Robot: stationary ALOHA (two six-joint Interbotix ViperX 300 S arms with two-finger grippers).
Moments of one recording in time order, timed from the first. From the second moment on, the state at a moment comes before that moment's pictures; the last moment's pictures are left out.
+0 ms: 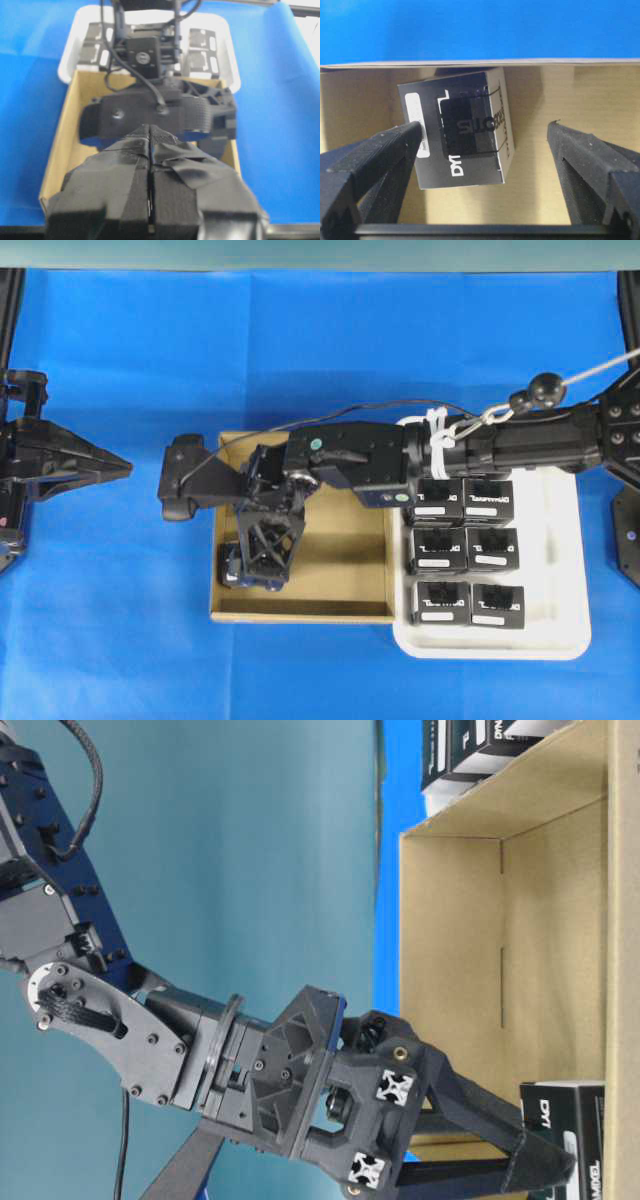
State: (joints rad) left arm 0.01 -0.96 1.06 0.02 0.08 -0.08; right arm -0.04 0.51 -0.12 0.26 0.83 -0.13
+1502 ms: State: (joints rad) left arm 0.00 -0.97 1.06 0.02 0.08 -0.07; right arm 0.01 0.53 -0.21 0.19 0.95 -0.27
